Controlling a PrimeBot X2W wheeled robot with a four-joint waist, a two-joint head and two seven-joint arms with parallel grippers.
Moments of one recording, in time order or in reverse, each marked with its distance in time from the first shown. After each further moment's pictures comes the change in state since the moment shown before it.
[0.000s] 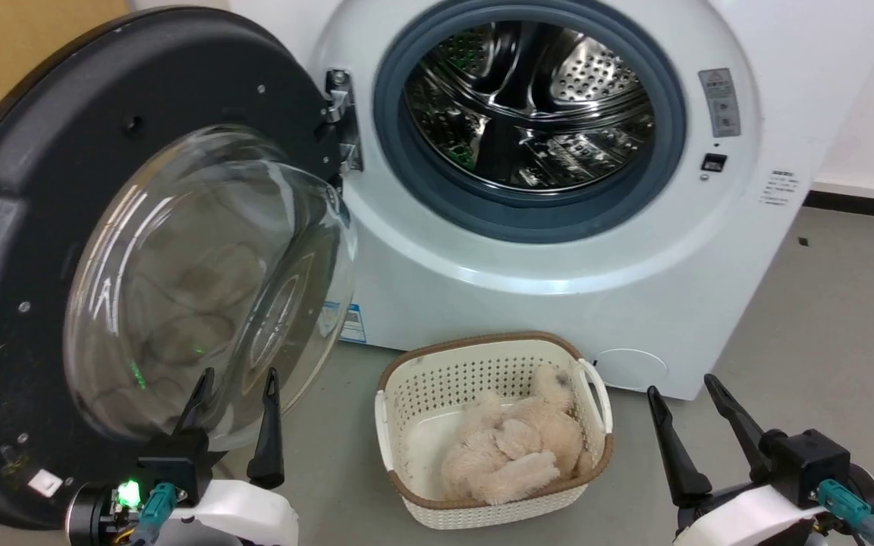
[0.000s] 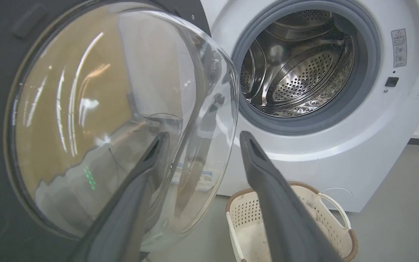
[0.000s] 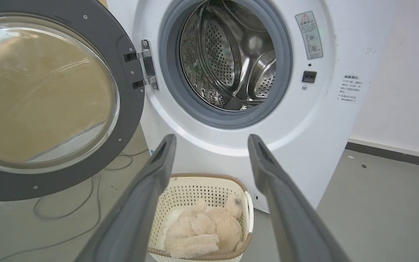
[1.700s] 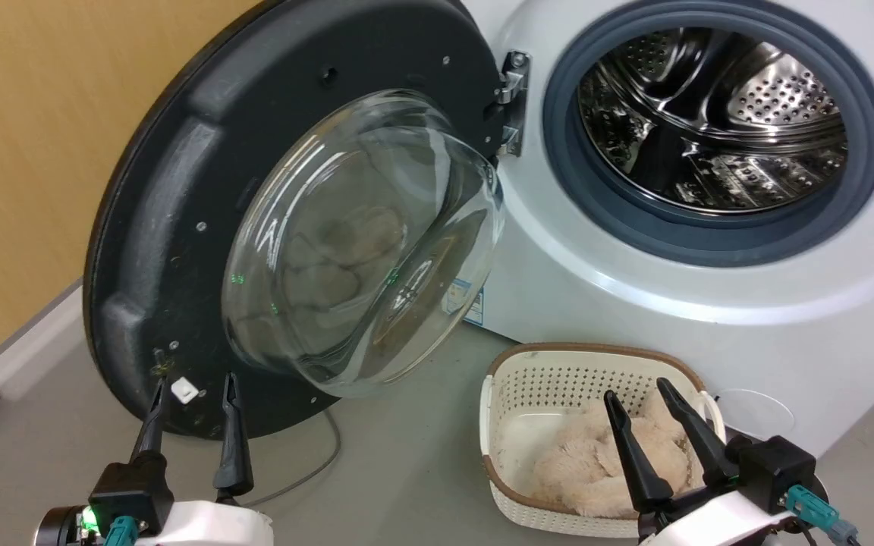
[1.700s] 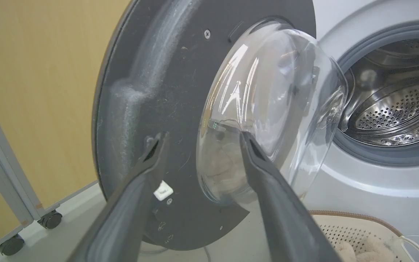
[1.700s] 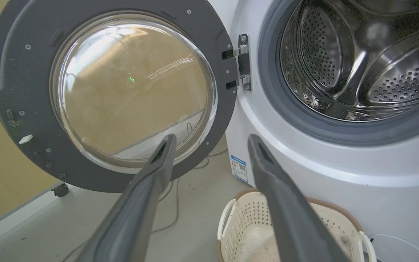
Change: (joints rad) left arm 0.041 0.000 0.048 -0.029 -0.035 0.032 -0.099; right arm -0.042 -0.028 0.141 0.093 0.145 0.000 -0.101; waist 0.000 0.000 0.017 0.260
